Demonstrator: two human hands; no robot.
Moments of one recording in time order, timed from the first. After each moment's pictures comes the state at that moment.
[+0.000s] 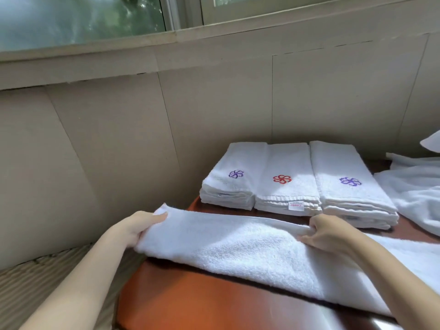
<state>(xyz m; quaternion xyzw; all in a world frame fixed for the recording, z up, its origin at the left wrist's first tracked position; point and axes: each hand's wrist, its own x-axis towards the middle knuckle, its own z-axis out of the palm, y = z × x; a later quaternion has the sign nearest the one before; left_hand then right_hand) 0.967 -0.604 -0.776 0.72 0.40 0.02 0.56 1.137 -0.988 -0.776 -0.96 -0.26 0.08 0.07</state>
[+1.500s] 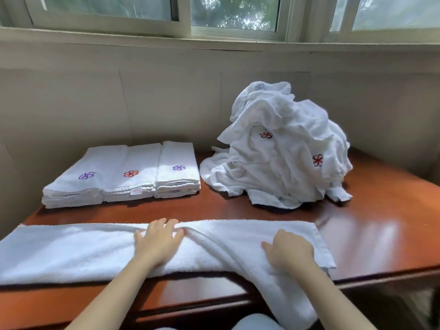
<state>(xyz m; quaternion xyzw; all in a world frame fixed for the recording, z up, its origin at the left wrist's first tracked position) 1.001 -0.995 -0.808 0.99 0.07 0.01 0.09 0.976 -1.286 -0.775 -1.00 0.07 0.04 0.05</state>
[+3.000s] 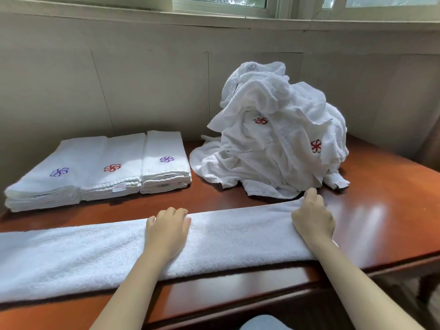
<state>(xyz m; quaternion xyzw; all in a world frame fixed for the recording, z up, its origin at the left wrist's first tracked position) 1.022 -1.030 -0.806 0.99 -0.02 0.11 0.11 1.030 -1.340 -0.793 -0.94 0.20 -0.22 0.16</state>
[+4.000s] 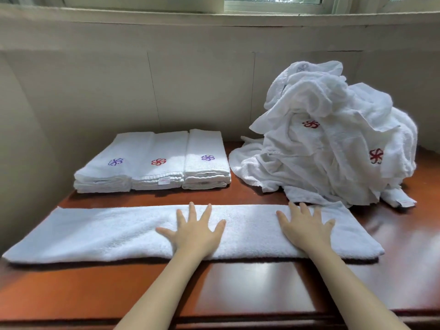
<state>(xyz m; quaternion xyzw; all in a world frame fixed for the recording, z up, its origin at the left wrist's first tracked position) 1.013 -1.020 -0.806 0.98 0.14 -0.04 0.10 1.061 -1.258 -0.807 -0.99 0.08 0.01 0.11</state>
